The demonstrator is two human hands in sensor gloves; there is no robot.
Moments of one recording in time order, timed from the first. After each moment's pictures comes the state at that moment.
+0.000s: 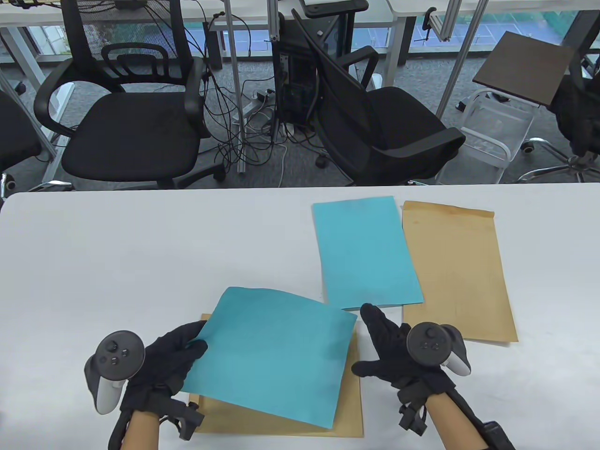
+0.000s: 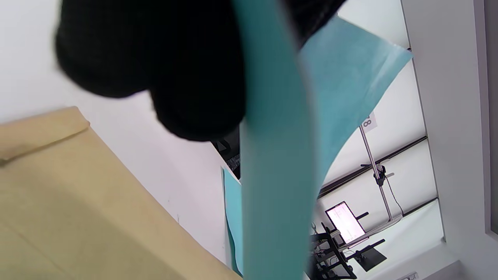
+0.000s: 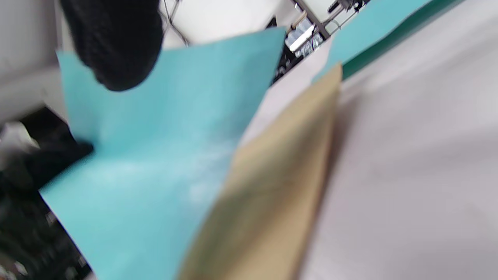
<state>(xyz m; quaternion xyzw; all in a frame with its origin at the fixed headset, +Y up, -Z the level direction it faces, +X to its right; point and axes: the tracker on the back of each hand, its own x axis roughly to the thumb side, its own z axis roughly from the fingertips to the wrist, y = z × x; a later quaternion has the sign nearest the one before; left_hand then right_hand) -0.277 -0.679 -0.228 -0.02 -0.06 0.48 0.87 0.178 -0.750 -0.257 0.29 0.16 0.89 0.30</state>
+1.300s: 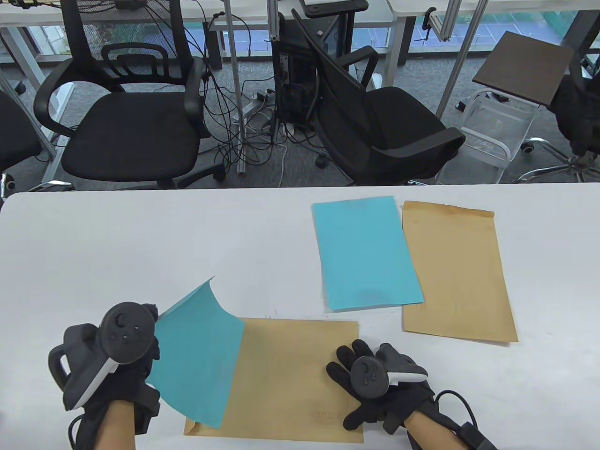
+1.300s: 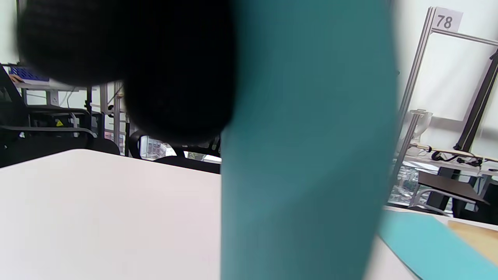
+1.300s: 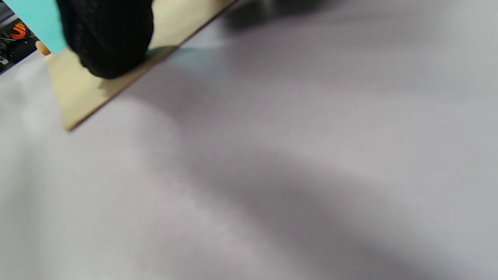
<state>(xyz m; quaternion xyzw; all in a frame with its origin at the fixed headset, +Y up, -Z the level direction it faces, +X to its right) -0.267 -0.542 -0.207 0.03 0.07 0.06 1.00 0.130 -0.799 -0.234 0.36 0.32 0.87 0.08</state>
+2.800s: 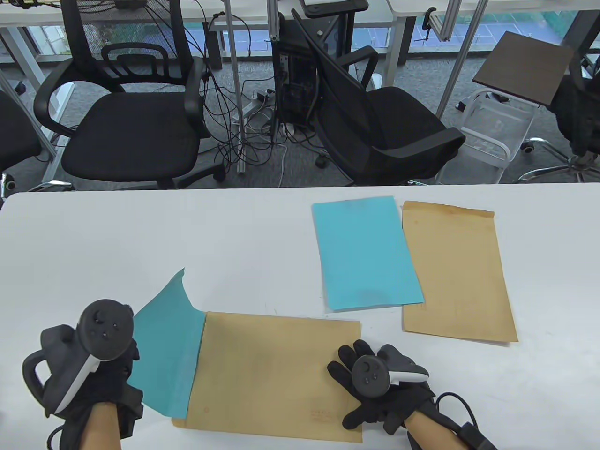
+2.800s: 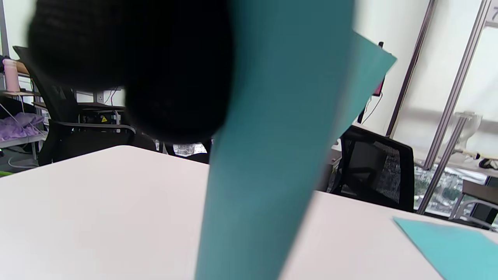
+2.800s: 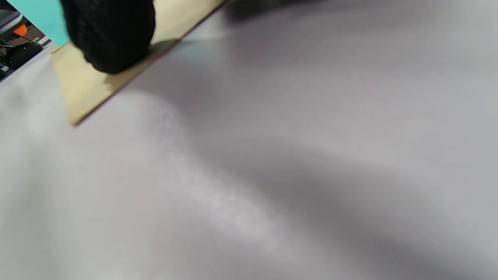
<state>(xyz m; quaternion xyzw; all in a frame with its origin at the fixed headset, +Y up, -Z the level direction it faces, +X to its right) -0.289 -0.539 -0.204 0.02 0.14 0.09 0.99 0.132 -0.802 -0.234 0.35 0.34 0.87 0.09</state>
